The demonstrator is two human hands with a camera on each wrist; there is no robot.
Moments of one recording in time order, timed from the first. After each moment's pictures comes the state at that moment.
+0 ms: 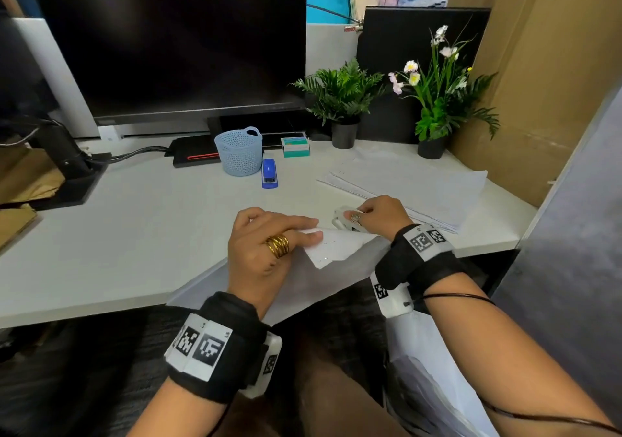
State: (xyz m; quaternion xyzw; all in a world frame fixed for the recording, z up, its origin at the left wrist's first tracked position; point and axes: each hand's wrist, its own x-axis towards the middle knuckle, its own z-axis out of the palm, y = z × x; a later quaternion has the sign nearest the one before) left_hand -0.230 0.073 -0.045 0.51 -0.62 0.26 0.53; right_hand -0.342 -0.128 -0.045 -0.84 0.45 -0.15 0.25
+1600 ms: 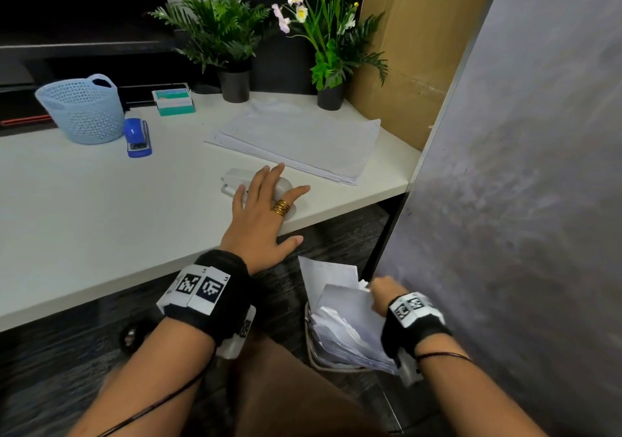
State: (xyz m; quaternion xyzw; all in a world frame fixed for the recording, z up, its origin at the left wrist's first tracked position) left_hand -0.288 -0.048 -0.112 0.64 -0.73 0.03 0.24; right_hand -0.540 -0.105 -0.201 -0.79 0.57 0.18 0.14
